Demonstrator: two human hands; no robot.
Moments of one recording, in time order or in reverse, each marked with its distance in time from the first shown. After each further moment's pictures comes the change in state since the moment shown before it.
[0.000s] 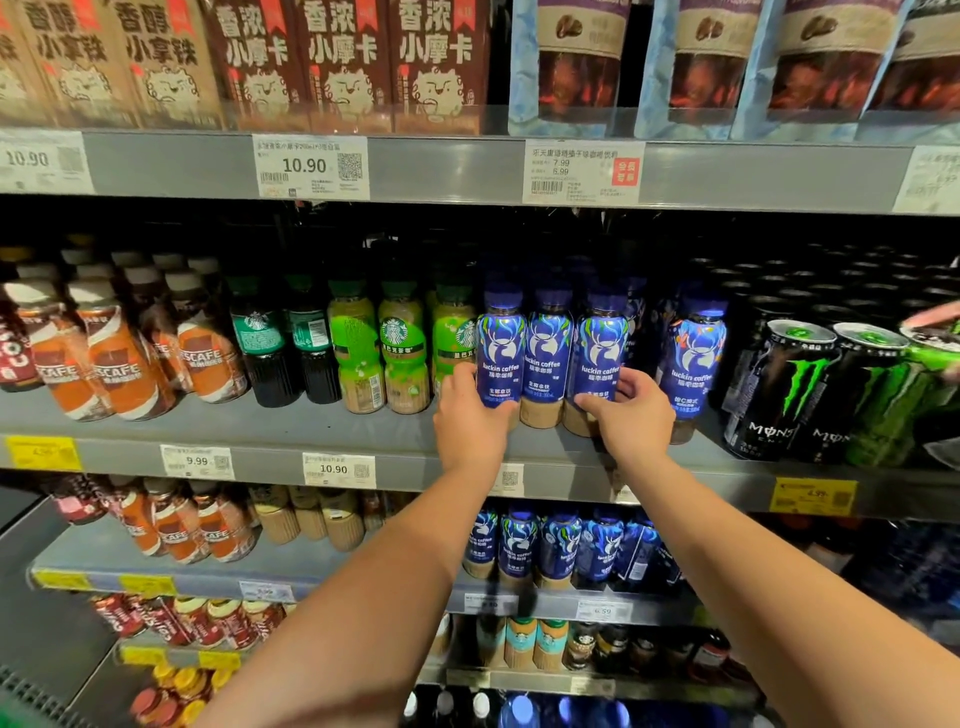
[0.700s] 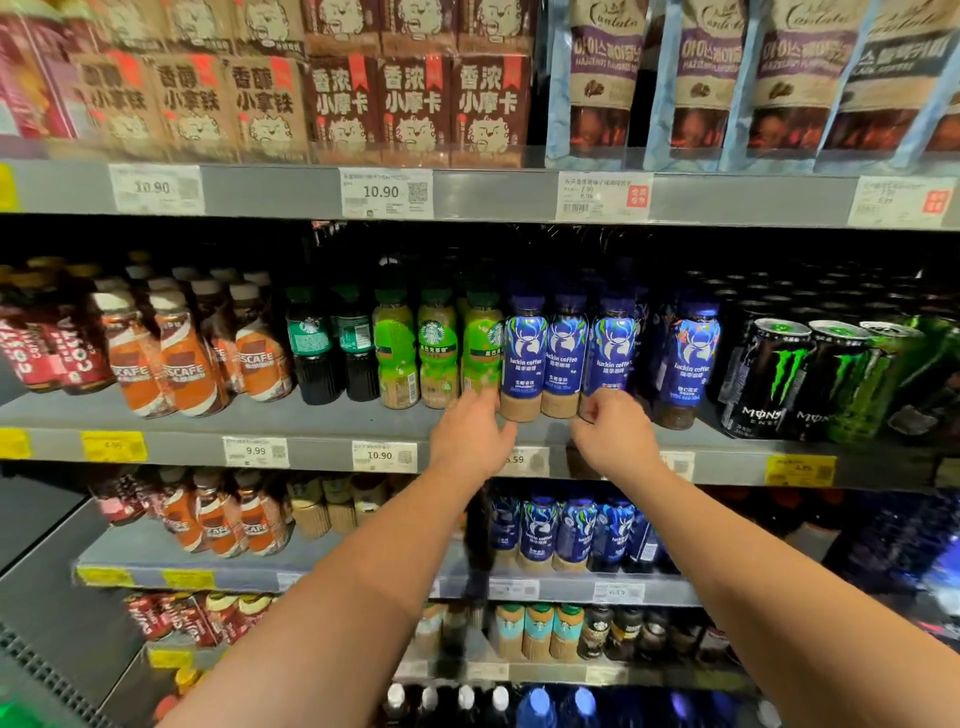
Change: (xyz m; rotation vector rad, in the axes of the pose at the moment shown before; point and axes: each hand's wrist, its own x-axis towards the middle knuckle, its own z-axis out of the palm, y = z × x) left_hand -0.020 -0.011 -0.068 0.434 -0.325 0.248; right_hand -0.070 -0.041 -0.003 -0.608 -0.209 -0.221
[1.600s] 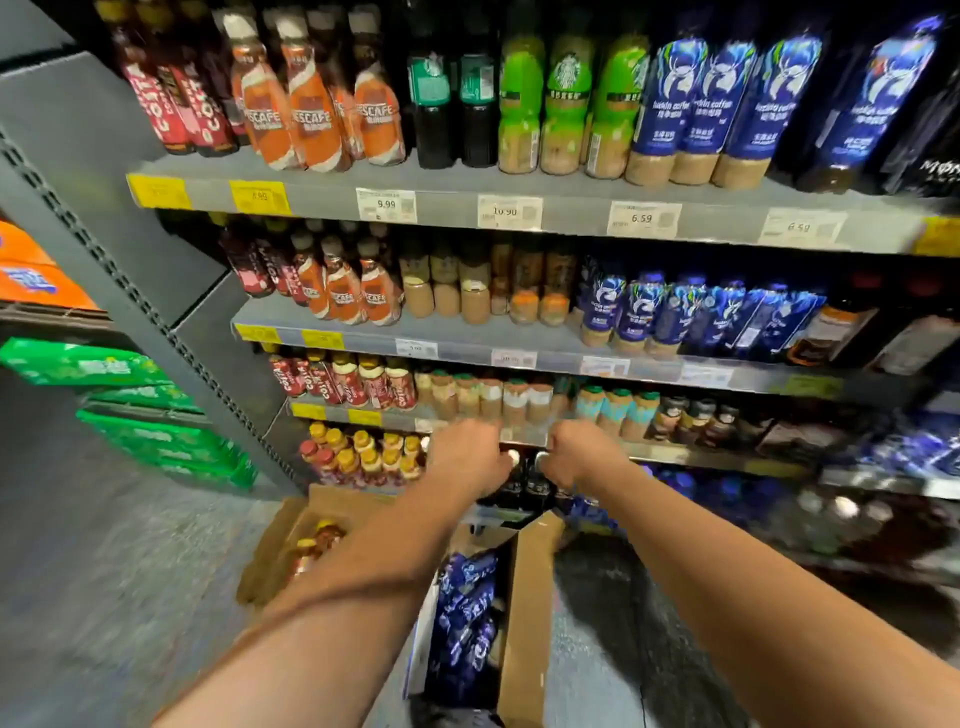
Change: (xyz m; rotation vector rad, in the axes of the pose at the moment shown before) left_hand -0.260 -0.143 0.035 0.355 -0.479 -0.129; right_hand -0.263 -0.030 0.139 -0.293 -0.775 -0.013
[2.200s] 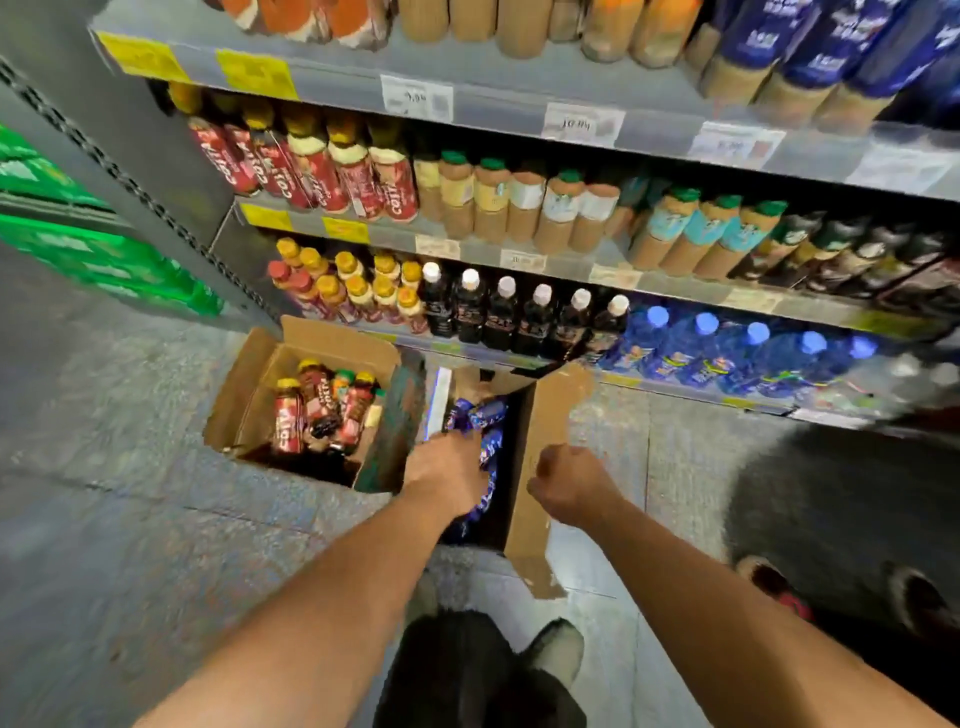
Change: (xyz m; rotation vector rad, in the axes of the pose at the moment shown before) left_hand -0.024 -0.072 0.251 -0.067 -0.419 -0.125; right_hand 0.013 0.032 0.250 0.082 -0.368 0.141
